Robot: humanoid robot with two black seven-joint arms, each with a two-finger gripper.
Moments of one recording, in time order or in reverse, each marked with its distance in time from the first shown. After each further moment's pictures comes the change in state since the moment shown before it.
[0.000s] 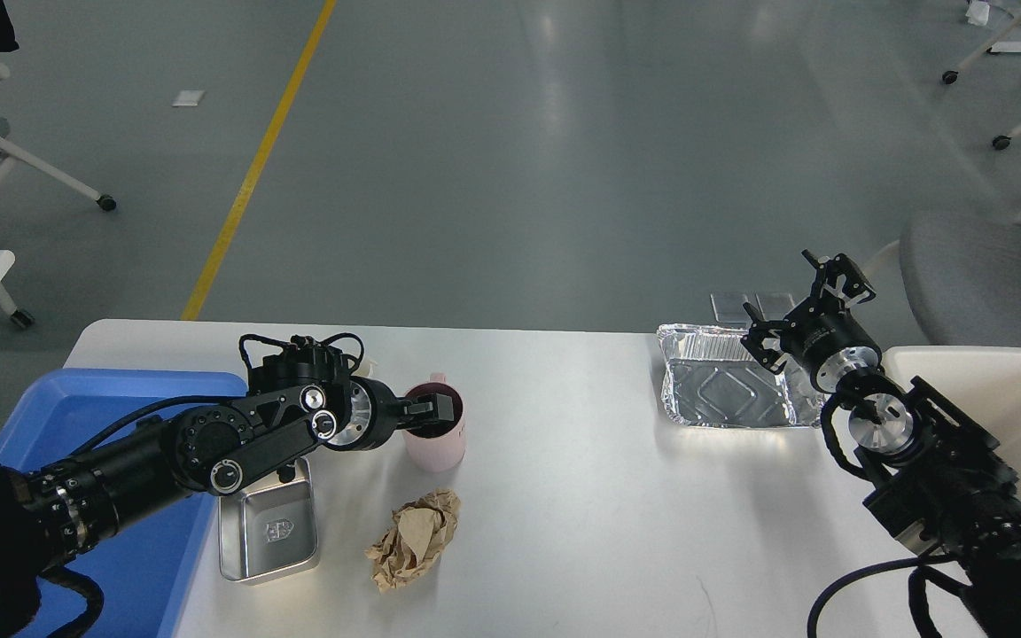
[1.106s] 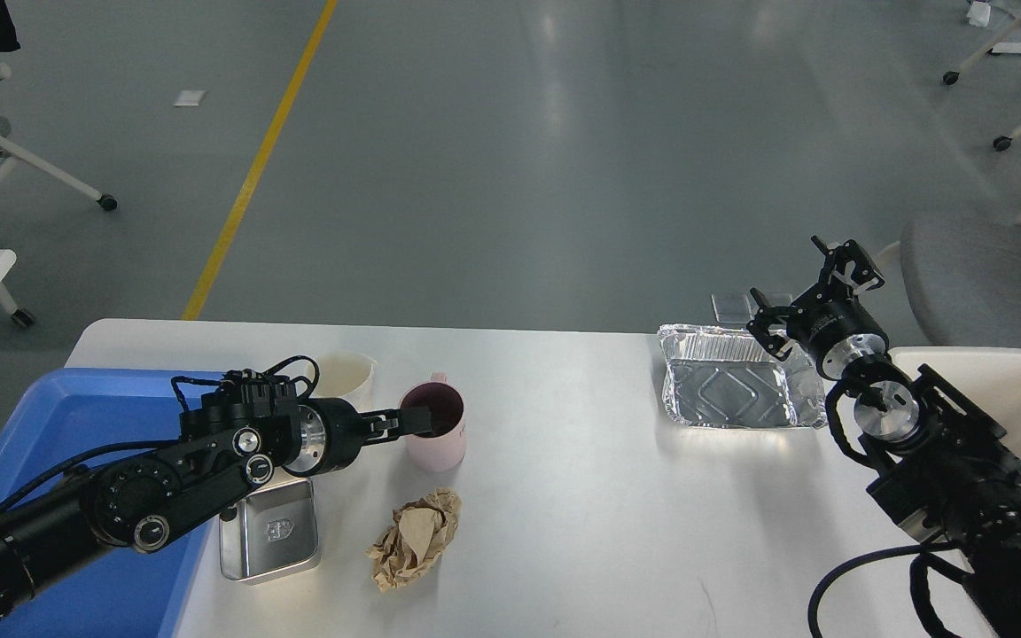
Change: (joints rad) left arm 0.182 0.148 -0.163 -0.183 0.184 0.046 -0.216; right arm 0.025 -0.006 0.018 -0.009 0.001 0.000 0.000
